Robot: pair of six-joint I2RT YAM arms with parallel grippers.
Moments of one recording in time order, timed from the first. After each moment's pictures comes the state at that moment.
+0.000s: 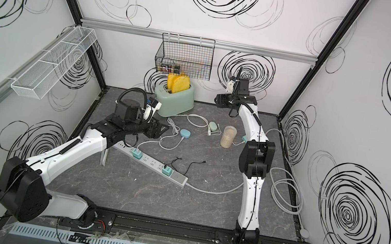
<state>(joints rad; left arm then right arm) -0.37 1.35 1.06 -0.25 0.34 -0.11 0.17 2.36 2.35 -0.73 -0.29 -0.10</state>
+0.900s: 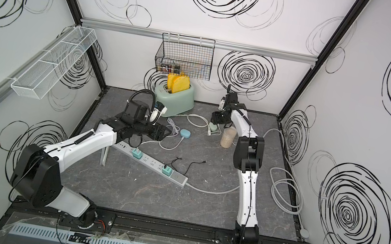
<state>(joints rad) -0.39 1.49 1.12 -0.33 0.35 -0.11 0.18 2.54 2.35 -0.89 -0.25 -0.16</state>
